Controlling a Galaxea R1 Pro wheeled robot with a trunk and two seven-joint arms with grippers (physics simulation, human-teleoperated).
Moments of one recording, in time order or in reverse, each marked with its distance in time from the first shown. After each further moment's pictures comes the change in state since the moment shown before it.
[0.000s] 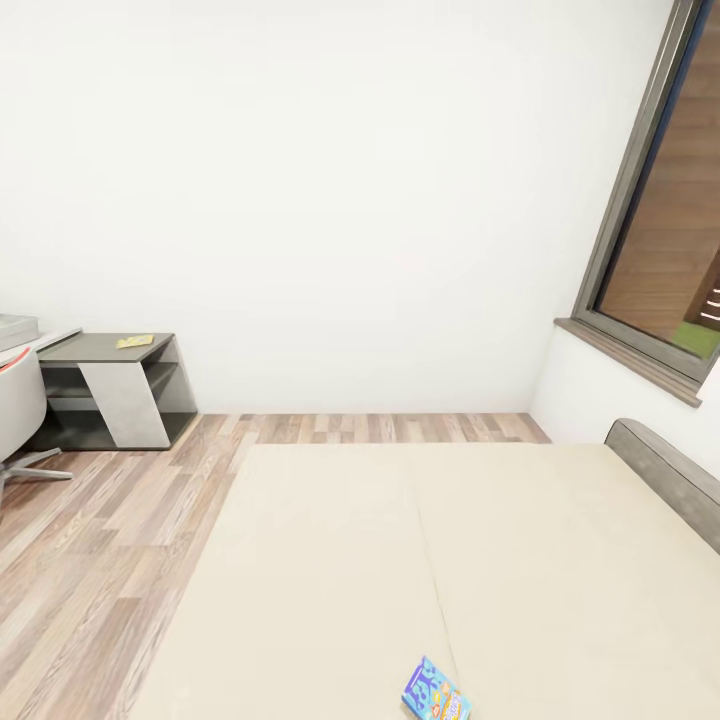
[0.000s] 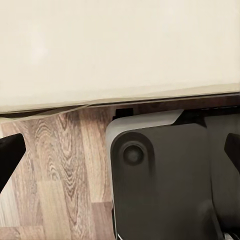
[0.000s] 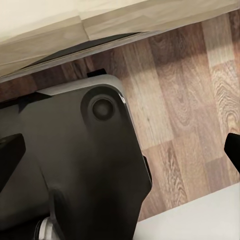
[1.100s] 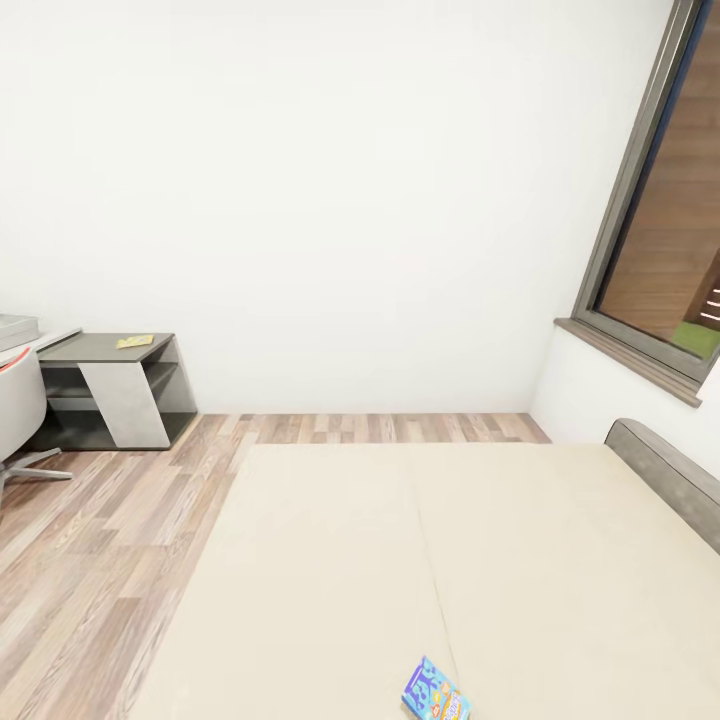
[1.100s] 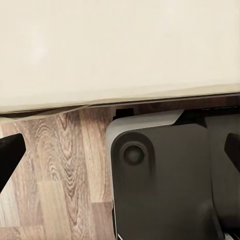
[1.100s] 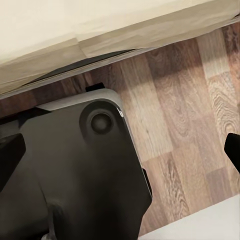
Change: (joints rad) left arm 0.000 0.001 0.001 0.000 0.000 -0.001 0.000; right arm 0.002 -0.003 -0.001 0.000 -0.005 -0.059 -0.004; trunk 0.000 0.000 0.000
